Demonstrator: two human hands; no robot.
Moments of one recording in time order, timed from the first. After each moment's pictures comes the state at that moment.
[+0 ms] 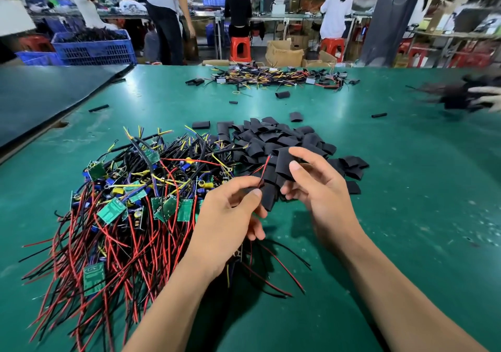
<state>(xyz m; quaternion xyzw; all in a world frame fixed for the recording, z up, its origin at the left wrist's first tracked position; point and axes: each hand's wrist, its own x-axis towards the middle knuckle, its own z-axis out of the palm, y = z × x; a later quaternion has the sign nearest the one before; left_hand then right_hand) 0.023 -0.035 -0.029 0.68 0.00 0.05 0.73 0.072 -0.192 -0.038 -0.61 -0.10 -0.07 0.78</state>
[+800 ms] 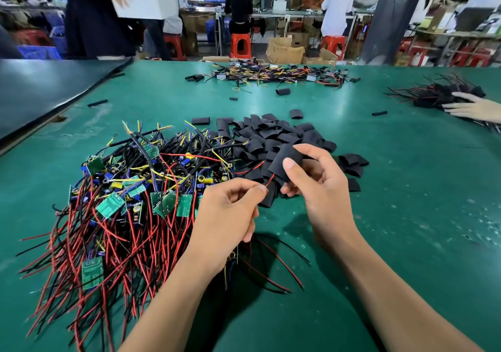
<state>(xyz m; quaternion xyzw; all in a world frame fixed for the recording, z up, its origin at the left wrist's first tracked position) 0.022 -0.038 -0.028 0.70 0.03 0.07 0.71 0.064 -0.187 -0.036 -0.64 -0.09 -0.13 0.75</state>
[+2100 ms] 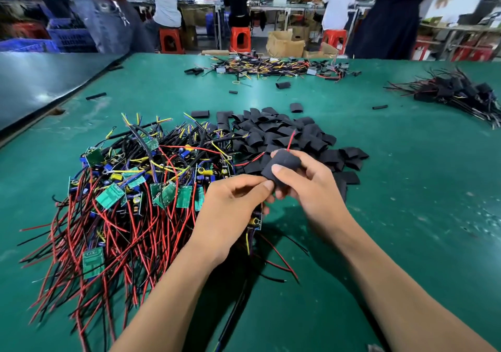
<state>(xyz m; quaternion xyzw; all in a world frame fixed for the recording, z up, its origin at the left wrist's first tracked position) 0.020 -0.042 -0.030 0.70 -0.01 0.04 0.72 0.069 -0.185 -0.041 -0.64 -0.14 -0.02 0.75</state>
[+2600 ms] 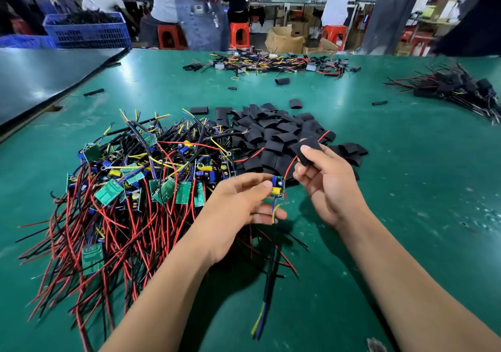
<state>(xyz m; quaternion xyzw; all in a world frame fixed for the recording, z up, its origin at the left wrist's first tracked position) 0.021 -0.040 -0.029 0.62 0.02 -0.09 0.78 0.083 -0.200 -0.034 -0.49 0.01 -0.01 0.87</state>
